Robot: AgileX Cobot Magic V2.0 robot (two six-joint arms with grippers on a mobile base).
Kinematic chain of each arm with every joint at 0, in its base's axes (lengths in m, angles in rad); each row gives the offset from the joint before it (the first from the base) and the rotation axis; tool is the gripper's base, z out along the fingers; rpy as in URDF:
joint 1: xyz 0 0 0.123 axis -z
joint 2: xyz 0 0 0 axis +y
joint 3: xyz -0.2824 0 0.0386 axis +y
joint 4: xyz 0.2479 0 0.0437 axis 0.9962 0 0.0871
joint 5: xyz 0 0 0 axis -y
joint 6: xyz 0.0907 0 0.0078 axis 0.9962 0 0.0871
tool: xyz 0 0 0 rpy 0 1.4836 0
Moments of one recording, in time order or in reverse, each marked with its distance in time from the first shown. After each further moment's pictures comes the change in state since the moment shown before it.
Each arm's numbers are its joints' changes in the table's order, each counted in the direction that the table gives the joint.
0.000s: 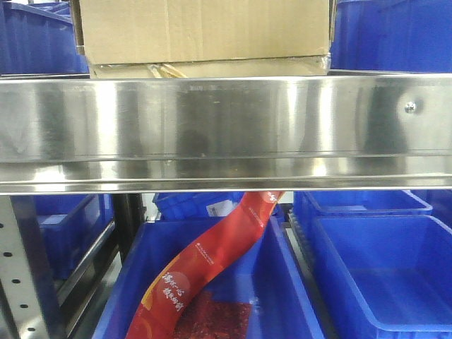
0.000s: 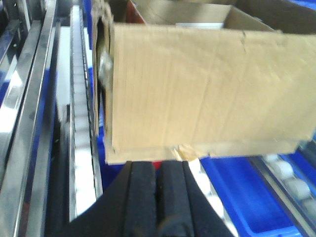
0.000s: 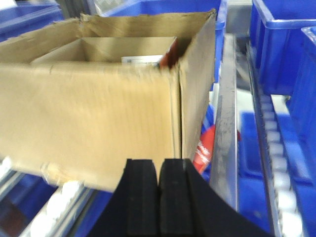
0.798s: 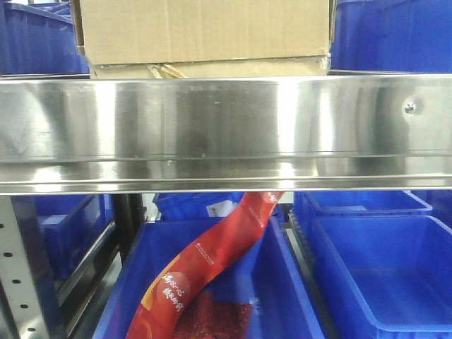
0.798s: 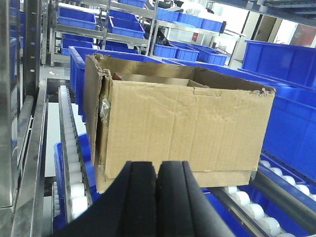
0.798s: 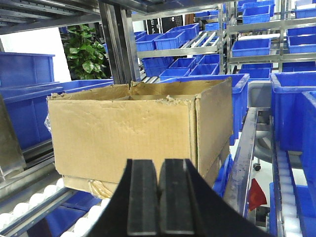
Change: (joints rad) left arm 0.000 -0.387 0.237 0.004 0.141 0.000; right arm 0.016 -0.453 0.342 -0.014 0.217 -0.009
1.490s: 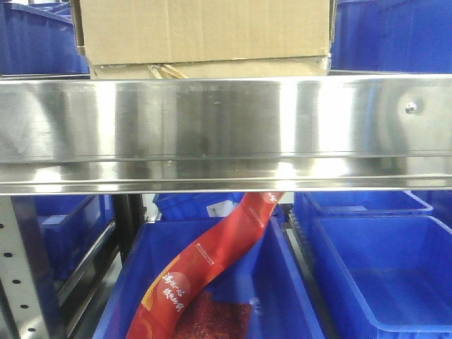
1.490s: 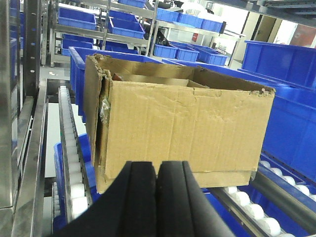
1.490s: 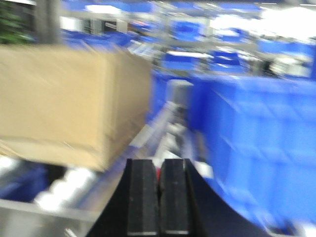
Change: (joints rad) left arm 0.000 -0.002 0.000 0.000 0.000 0.000; right arm 0.344 -0.344 0.428 0.358 0.121 -0.513
